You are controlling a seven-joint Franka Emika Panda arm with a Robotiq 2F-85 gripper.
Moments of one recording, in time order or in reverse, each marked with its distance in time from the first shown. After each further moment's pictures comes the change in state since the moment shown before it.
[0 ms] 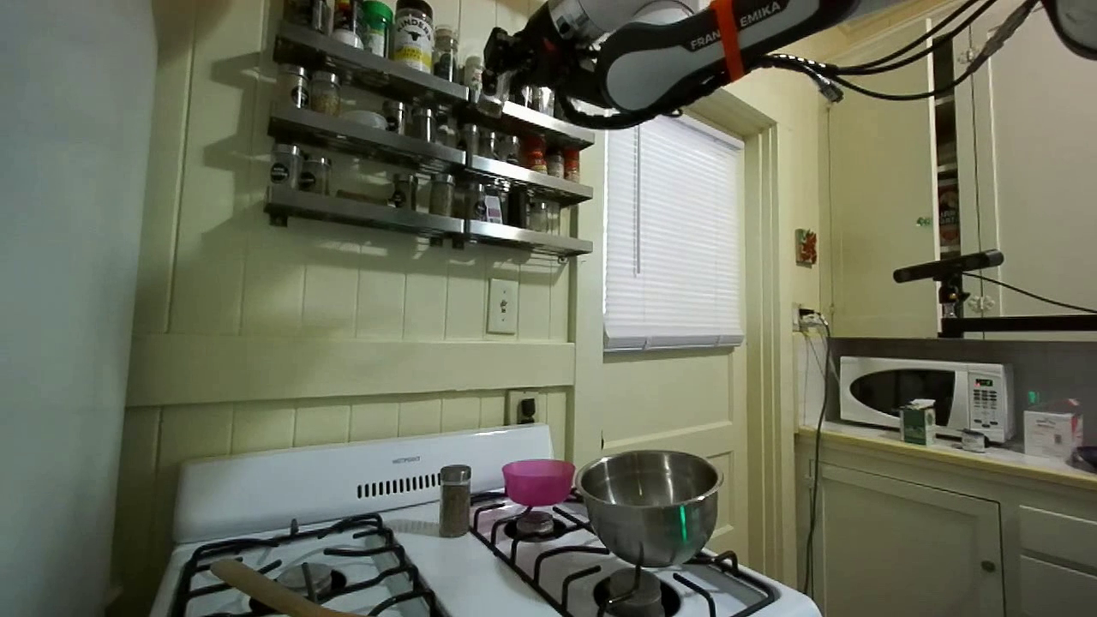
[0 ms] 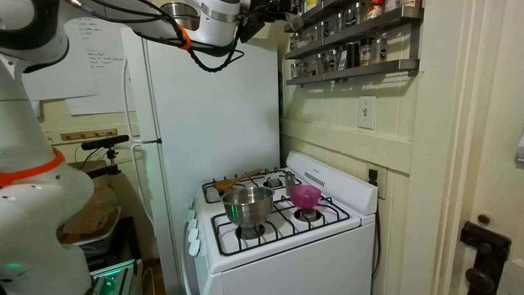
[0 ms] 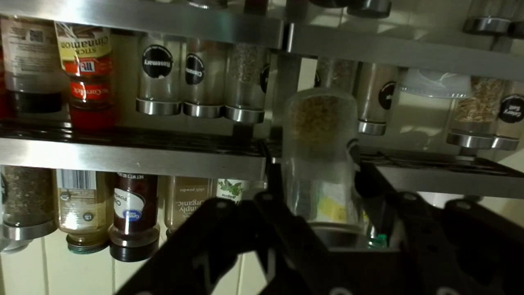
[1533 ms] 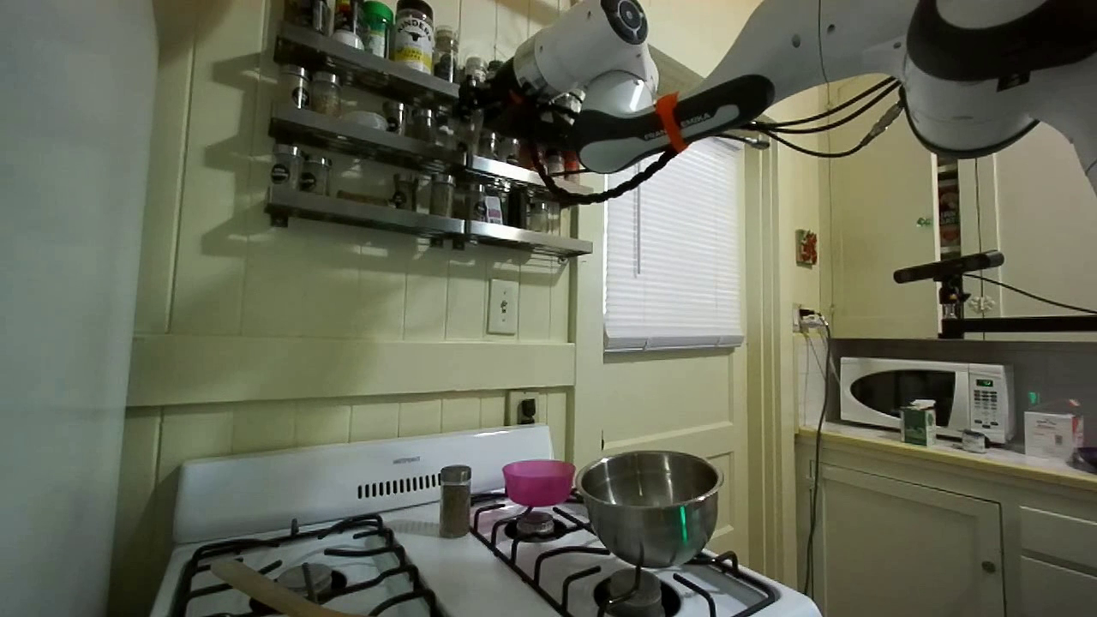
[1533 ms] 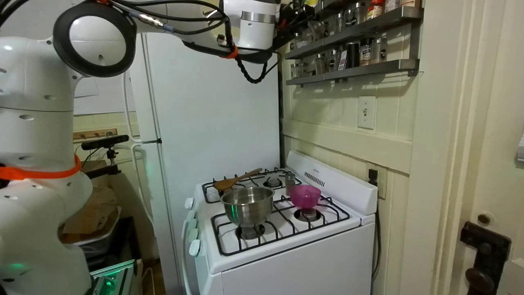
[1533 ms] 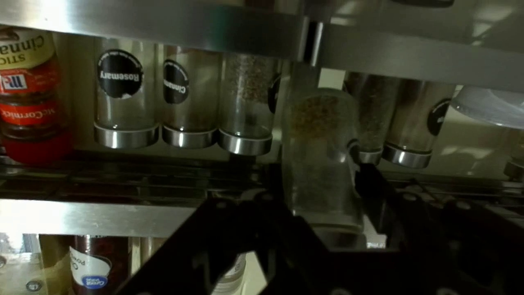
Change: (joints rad) arm 0.040 0.345 0.025 0.352 -0.505 0.002 0.319
